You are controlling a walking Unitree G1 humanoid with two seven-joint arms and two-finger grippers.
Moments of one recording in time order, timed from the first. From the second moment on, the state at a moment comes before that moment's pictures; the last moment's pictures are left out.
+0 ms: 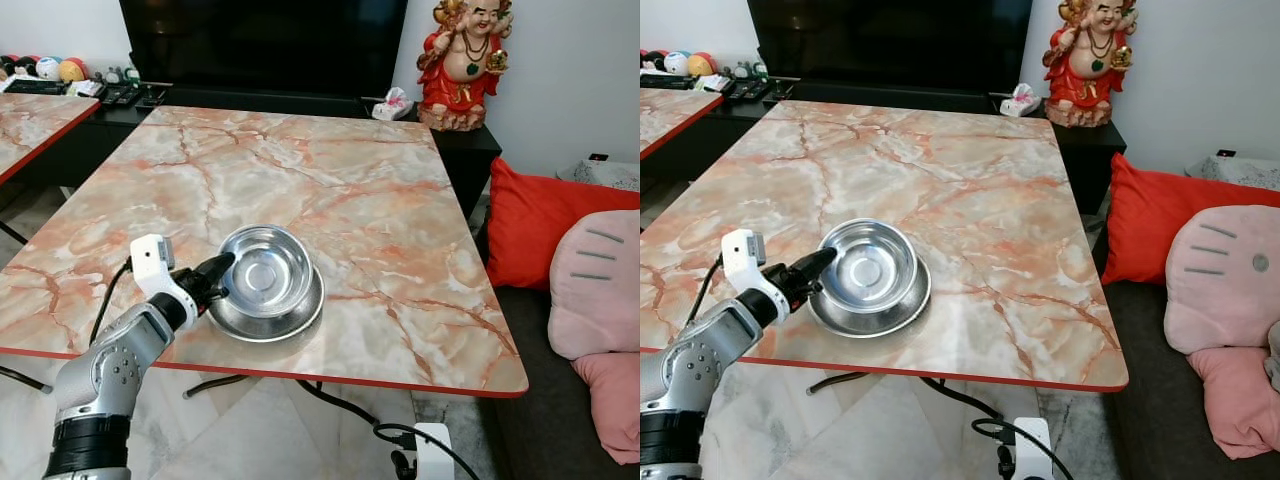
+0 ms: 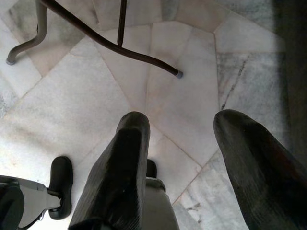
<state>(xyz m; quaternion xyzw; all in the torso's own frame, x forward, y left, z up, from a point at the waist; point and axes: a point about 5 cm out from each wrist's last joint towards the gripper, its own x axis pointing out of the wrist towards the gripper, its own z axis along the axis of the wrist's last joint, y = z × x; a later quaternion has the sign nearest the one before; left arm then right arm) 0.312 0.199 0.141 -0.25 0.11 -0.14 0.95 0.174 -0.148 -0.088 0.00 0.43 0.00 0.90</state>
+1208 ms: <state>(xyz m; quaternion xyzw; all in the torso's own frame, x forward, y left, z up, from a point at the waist) 0.320 0.193 0.128 -0.26 0.14 -0.08 0.95 0.174 -0.147 -0.088 0.00 0.43 0.00 0.90</state>
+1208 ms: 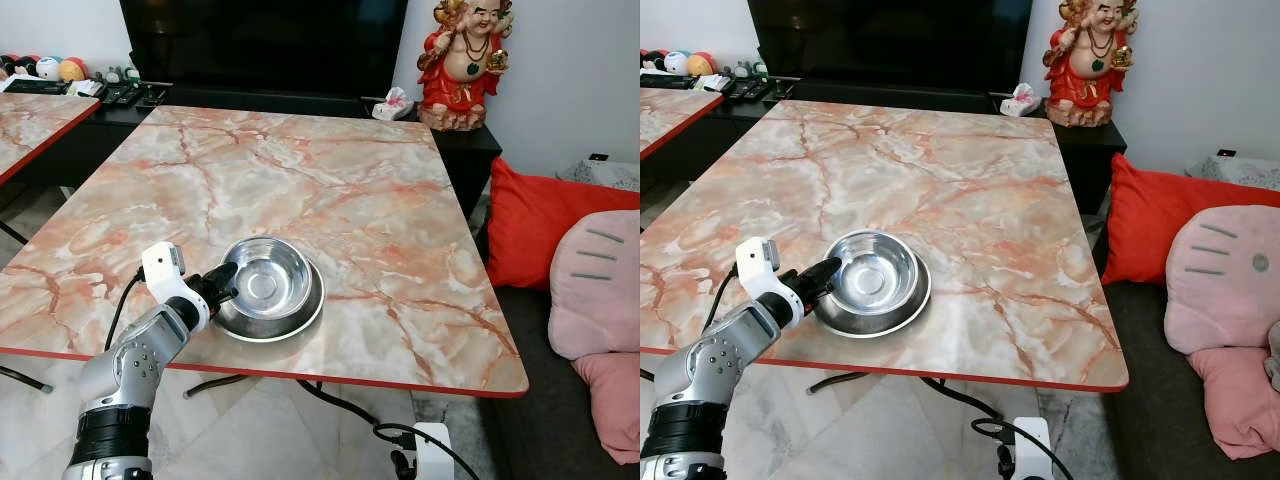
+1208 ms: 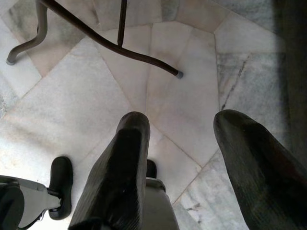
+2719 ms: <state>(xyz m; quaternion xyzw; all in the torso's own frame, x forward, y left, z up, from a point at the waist) 0.316 0.196 0.132 -0.23 0.18 -0.14 0.95 0.174 -0.148 -0.088 0.00 0.43 0.00 0.90</state>
